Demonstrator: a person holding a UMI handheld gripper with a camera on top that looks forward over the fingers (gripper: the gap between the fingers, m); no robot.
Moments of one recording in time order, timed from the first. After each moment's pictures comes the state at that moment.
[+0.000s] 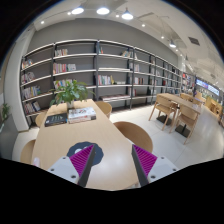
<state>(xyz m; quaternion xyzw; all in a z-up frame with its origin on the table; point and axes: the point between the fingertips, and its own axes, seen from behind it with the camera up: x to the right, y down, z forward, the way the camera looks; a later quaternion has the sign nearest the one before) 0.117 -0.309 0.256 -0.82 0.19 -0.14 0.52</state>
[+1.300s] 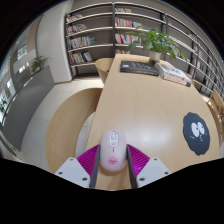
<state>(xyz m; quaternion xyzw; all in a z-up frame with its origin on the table) -0.304 -0.120 -0.017 -0.94 -0.04 0.02 0.35</state>
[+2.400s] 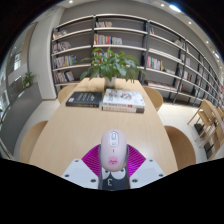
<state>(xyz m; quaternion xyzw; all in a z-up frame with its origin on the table) 0.039 -0.037 0.131 -0.90 -0.02 -0.02 0.43</state>
